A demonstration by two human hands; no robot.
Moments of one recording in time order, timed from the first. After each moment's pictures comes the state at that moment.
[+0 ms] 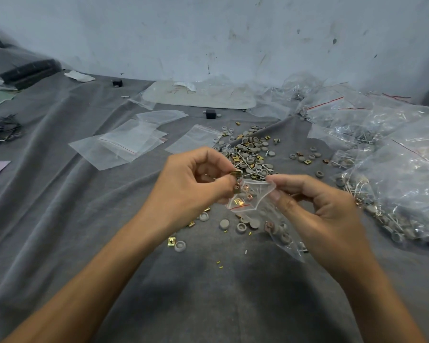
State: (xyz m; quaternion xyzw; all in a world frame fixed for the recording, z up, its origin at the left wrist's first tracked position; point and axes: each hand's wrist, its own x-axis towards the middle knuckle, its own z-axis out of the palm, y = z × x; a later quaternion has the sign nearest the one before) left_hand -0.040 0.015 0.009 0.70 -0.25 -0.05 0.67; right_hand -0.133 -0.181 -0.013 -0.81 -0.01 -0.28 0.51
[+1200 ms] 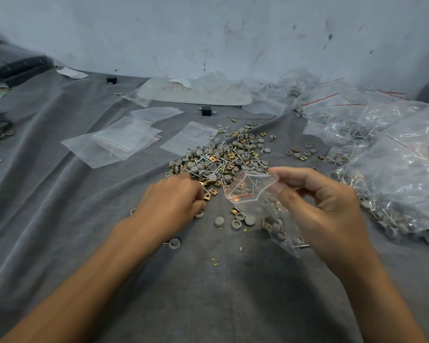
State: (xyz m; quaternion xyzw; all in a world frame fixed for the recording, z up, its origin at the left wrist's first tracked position) left_hand -0.004 0.026 -0.036 0.95 -0.29 0.05 0.11; right_hand -0.132 -0.190 -0.016 -0.80 -0.01 -0.29 0.52
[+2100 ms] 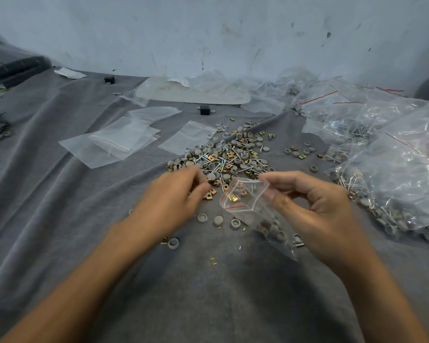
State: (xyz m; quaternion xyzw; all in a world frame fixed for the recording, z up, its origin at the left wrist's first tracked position) left_hand -0.016 0.026 -0.025 0.91 -0.28 0.05 0.29; right_hand -0.135 -0.188 -0.011 -0.82 -0.04 -0.24 0.52
